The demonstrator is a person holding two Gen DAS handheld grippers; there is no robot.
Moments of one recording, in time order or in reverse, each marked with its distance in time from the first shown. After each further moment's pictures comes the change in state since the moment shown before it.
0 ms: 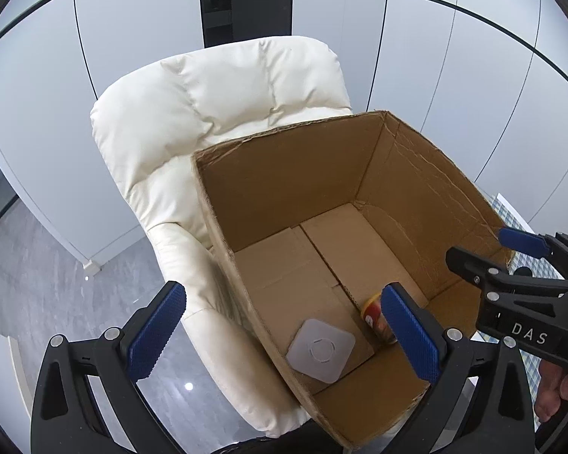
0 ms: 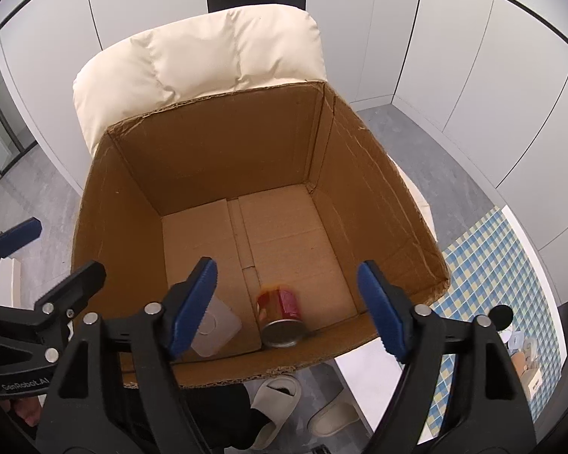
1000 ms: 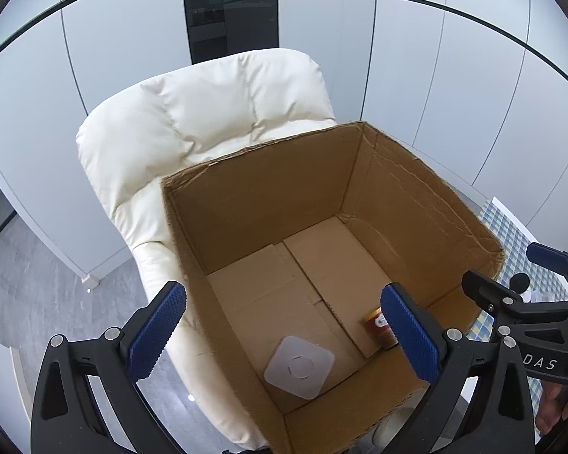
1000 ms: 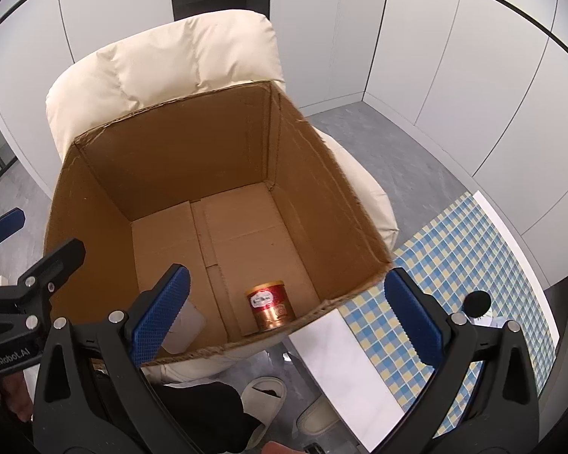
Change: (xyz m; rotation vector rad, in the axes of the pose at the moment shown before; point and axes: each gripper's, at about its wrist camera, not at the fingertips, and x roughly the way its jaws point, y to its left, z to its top) left arm 0.001 -0.040 0.011 0.032 -0.041 0.008; right arm -0.016 -0.049 -0.012 0.063 -0.018 -0.075
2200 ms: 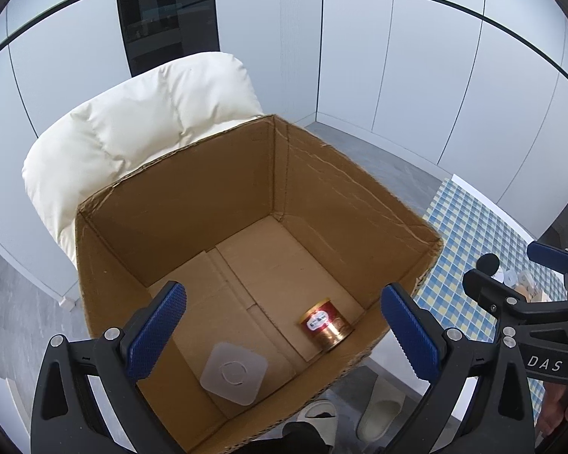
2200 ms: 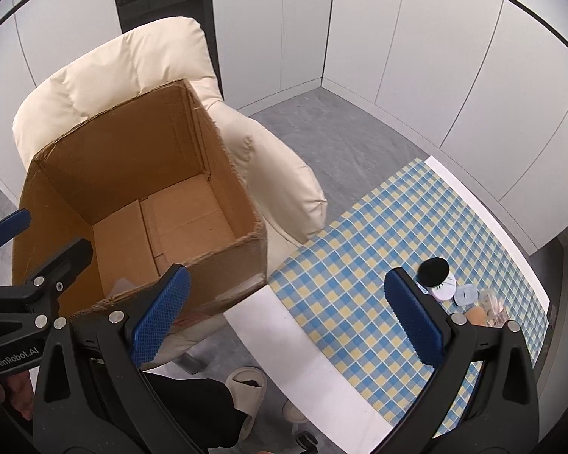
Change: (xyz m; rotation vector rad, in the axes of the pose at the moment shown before) left arm 0.008 -0.087 0.006 0.110 0.010 -0.097; right arm -0.015 -0.088 -0.026 0.116 0.023 -0.067
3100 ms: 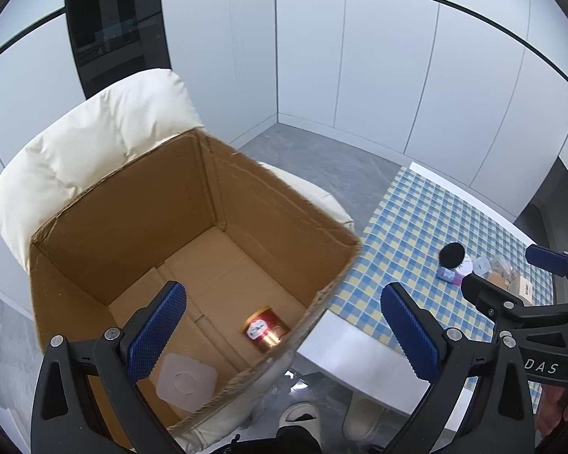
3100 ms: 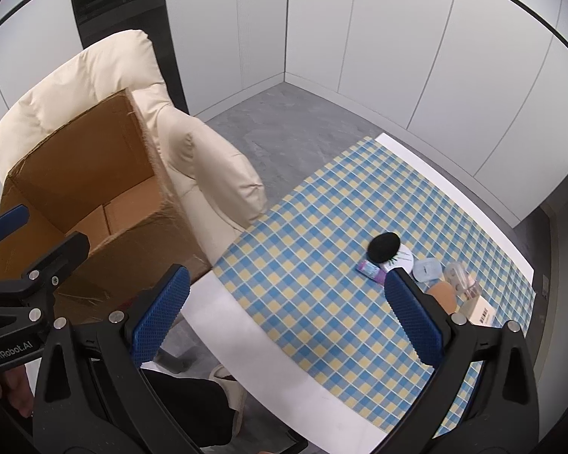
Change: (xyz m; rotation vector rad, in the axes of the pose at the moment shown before) left arm 0.006 -0.074 0.007 0.104 -0.008 -0.085; right arm -0.009 -0.073 -0.025 0.102 0.012 -0.072
